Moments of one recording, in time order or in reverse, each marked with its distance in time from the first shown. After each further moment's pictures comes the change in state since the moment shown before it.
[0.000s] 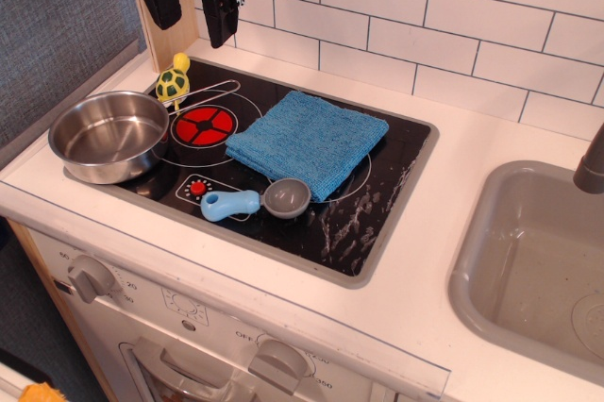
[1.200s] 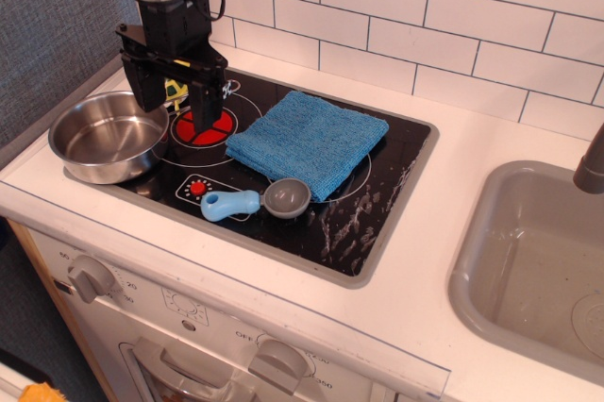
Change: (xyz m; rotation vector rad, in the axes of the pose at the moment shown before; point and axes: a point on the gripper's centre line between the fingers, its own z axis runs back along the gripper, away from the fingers) arm -0.060 -0.018 -0.040 -0.012 0.148 -0.009
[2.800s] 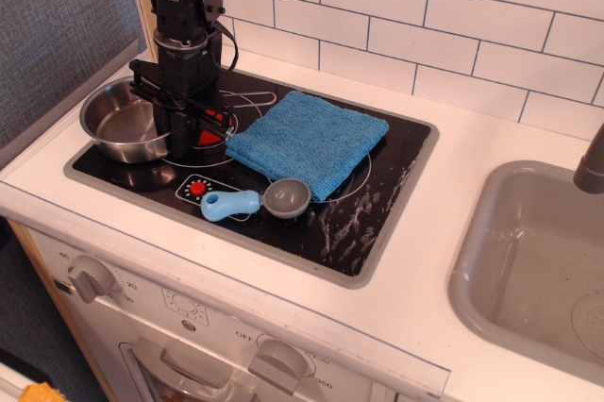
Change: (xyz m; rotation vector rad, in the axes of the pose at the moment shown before) arm -0.003 0.003 -0.038 0.078 0.099 -0.012
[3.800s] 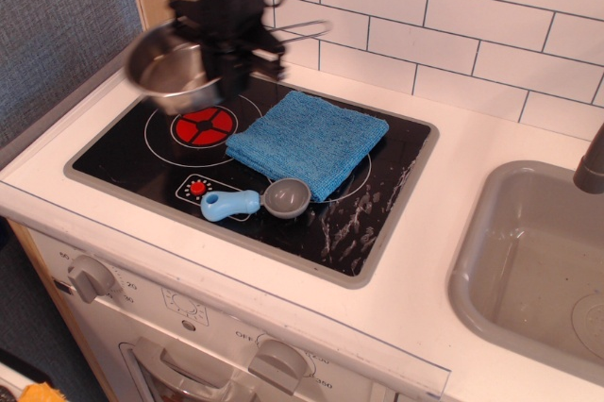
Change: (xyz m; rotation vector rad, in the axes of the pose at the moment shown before) arm 0.030 -0.048 0.075 0.024 -0.211 -0.029
